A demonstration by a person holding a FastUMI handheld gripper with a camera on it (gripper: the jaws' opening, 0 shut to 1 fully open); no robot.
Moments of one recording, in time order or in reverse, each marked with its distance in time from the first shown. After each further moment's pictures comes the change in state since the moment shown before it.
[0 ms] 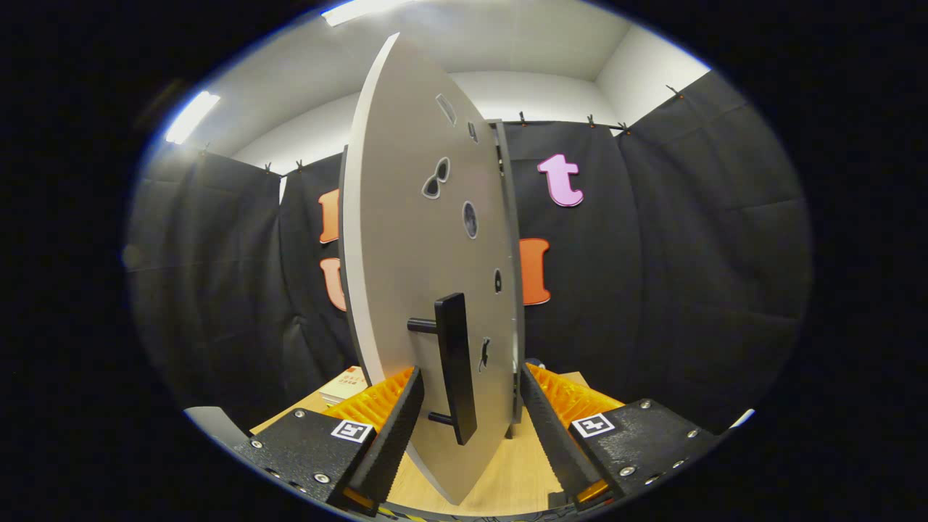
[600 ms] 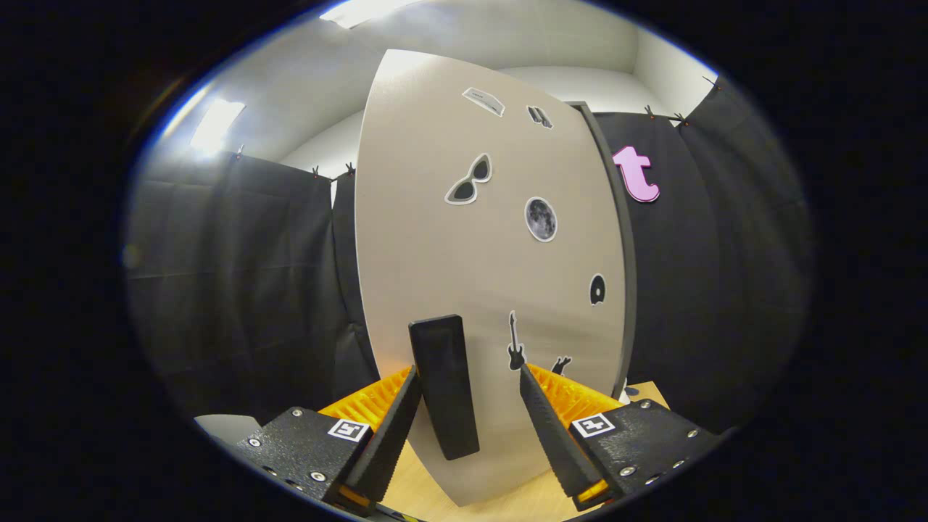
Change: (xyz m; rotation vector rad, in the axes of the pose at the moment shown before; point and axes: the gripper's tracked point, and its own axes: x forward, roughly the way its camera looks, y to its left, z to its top) arm 0.083 0.113 0.001 0.004 -0.020 0.214
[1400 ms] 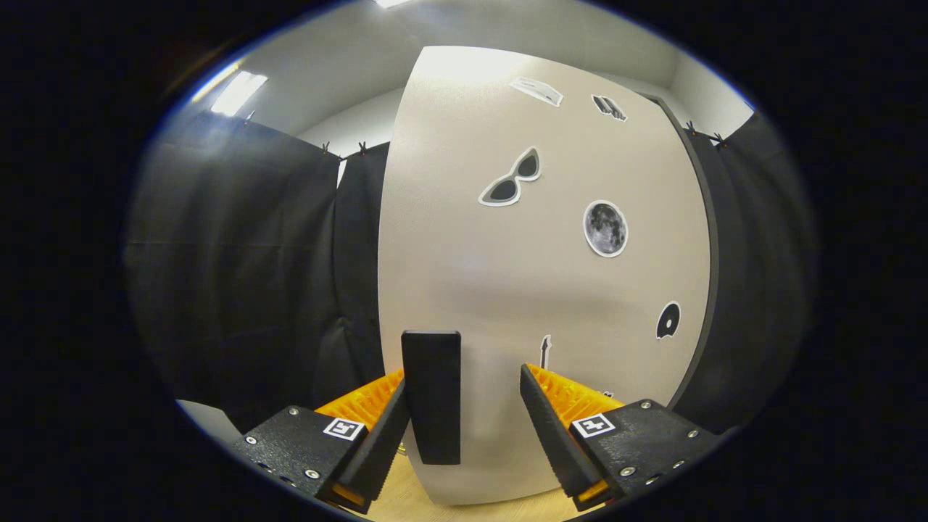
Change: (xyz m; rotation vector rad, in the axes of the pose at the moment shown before) arm 0.095 0.034 0.002 -0.109 0.002 -0.021
